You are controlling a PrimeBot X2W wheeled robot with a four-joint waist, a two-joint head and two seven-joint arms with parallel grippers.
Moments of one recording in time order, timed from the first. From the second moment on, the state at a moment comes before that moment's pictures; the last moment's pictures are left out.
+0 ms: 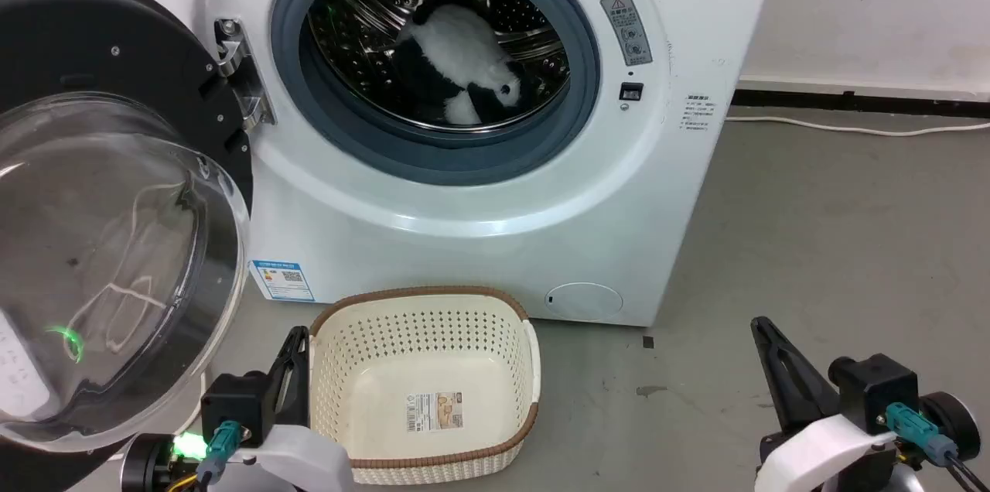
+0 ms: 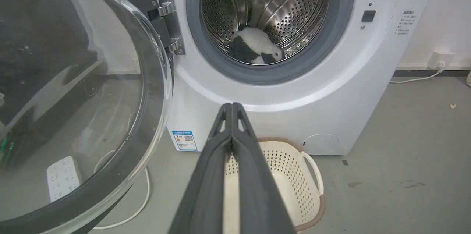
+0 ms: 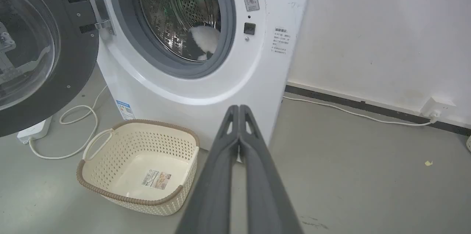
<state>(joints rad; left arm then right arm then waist) 0.01 0.05 0.00 0.00 0.00 0.00 0.00 0.00 -0.05 0.00 0.00 0.01 0.13 0.00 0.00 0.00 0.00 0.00</state>
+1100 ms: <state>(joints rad) 0.01 0.05 0.00 0.00 0.00 0.00 0.00 0.00 -0.05 0.00 0.00 0.01 0.13 0.00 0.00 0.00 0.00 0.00</state>
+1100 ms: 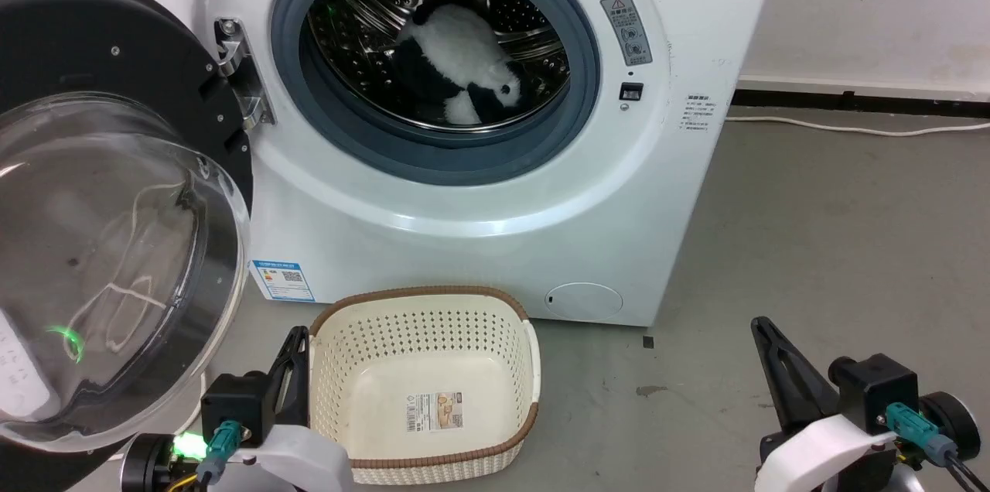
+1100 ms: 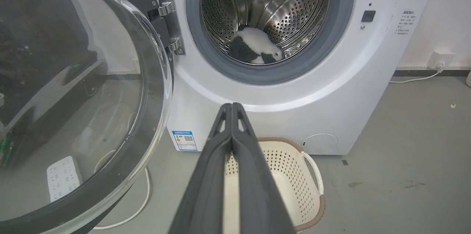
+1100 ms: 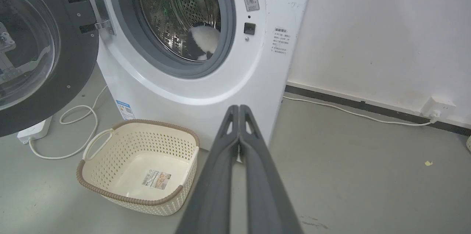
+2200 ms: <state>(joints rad) 0.02 0.05 -0.01 0.00 0.00 0.01 -0.04 0.00 -0.05 -0.01 0.01 0.02 0.13 -0.04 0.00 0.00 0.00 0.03</state>
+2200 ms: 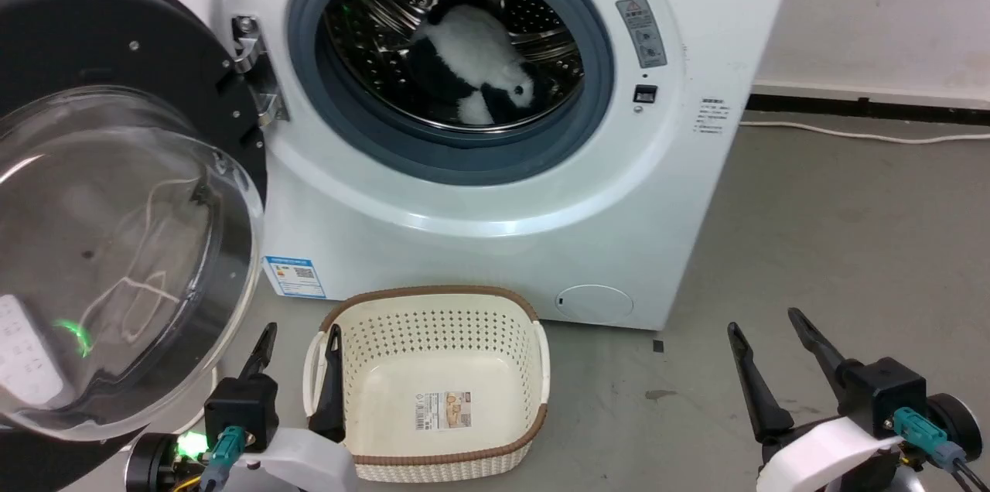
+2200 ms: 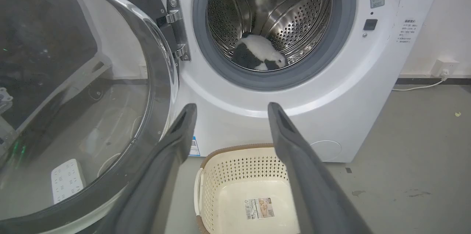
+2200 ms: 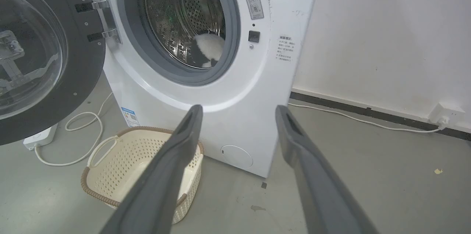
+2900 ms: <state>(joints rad) 0.04 0.06 -0.02 0.00 -0.01 0.01 -0.08 0.00 -0.05 0.03 0.06 0.03 0.13 -0.08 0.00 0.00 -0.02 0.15</state>
